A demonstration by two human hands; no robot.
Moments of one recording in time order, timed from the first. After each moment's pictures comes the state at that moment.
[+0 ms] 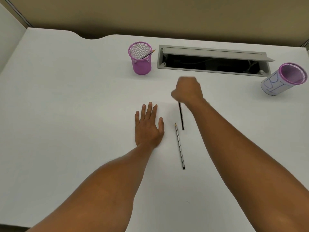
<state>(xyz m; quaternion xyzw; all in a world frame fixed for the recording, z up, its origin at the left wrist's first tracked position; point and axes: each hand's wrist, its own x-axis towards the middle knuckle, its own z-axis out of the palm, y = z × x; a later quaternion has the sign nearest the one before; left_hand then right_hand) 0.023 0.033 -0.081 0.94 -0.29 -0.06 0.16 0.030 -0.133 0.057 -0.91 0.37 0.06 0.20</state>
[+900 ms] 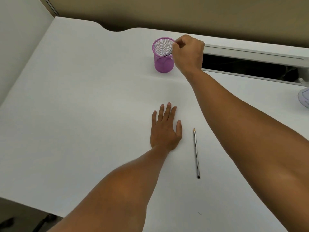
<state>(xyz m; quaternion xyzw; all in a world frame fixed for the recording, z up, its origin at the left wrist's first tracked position) 0.024 0.032 -0.079 0.94 -0.29 -0.07 0.17 0.151 -0.122 0.062 -0.84 0.32 -0.25 0.37</state>
